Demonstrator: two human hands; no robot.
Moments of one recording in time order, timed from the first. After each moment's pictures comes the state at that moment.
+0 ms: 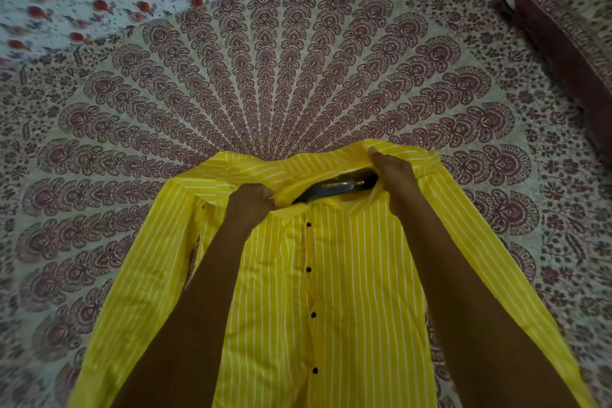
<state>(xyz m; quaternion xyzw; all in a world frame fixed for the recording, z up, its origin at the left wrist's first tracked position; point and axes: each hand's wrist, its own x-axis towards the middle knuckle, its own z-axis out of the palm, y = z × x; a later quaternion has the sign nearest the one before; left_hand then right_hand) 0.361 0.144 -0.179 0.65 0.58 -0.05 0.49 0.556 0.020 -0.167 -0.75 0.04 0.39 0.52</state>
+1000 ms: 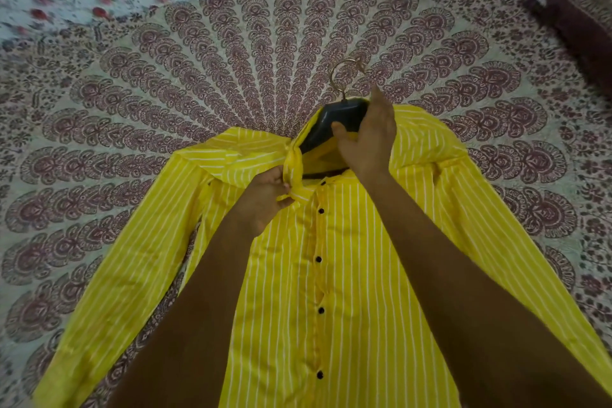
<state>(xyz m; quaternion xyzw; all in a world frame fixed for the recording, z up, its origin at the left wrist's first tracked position) 0.338 0.122 -0.216 0.47 0.44 0.08 0.76 0.508 0.068 -0.205 -0.86 -0.32 0.12 0.38</state>
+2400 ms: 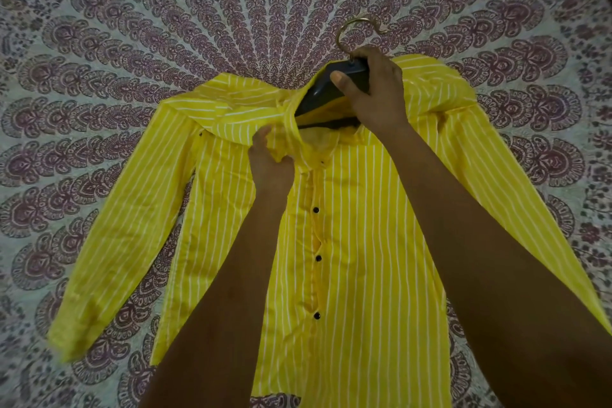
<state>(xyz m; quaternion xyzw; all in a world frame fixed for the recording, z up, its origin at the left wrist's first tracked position) 0.339 0.071 -0.254 0.56 0.60 0.21 0.53 0.519 0.044 -0.222 -0.81 -0.42 0.16 0.39</state>
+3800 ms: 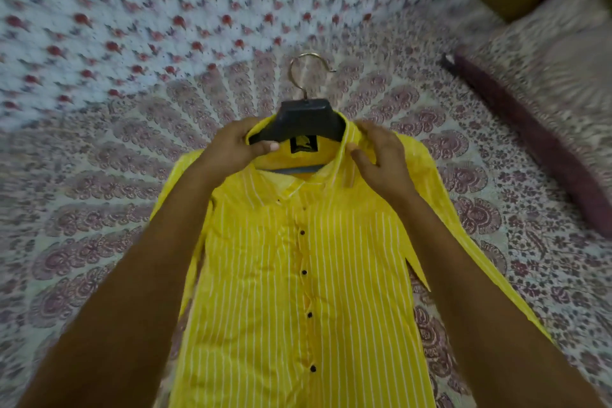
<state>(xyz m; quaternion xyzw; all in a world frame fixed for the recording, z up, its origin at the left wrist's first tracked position) 0.360 0.153 -0.028 0.83 0.30 0.09 0.46 0.537 -0.026 -0.090 -0.80 -0.43 0.07 0.41</state>
